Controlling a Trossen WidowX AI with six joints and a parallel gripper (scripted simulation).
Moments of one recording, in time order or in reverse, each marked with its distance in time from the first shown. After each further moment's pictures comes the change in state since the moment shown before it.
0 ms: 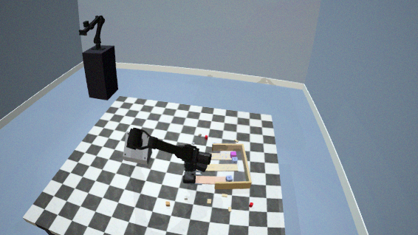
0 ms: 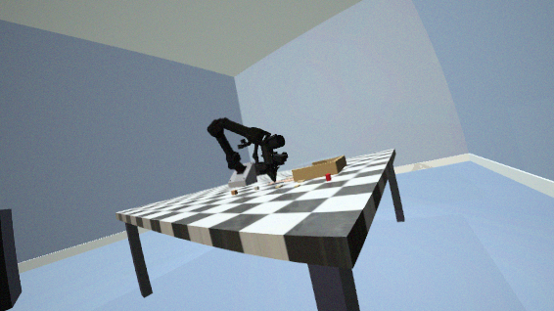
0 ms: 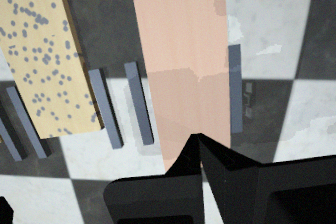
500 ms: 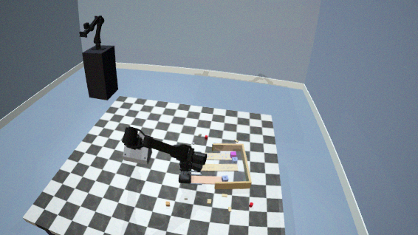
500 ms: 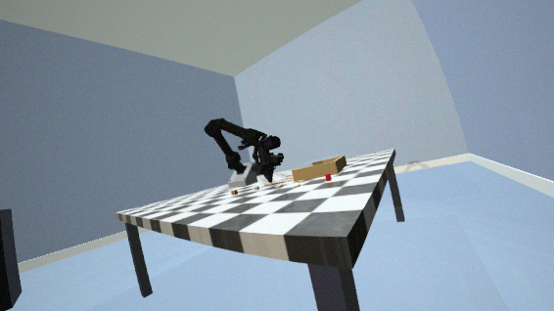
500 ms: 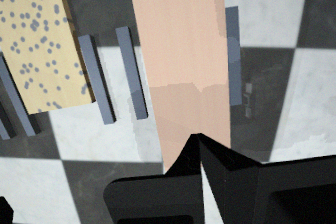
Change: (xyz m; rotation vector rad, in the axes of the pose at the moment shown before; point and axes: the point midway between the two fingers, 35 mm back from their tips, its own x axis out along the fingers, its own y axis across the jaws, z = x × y) arm 0.000 -0.001 -0.022 -0.001 -0.002 0.000
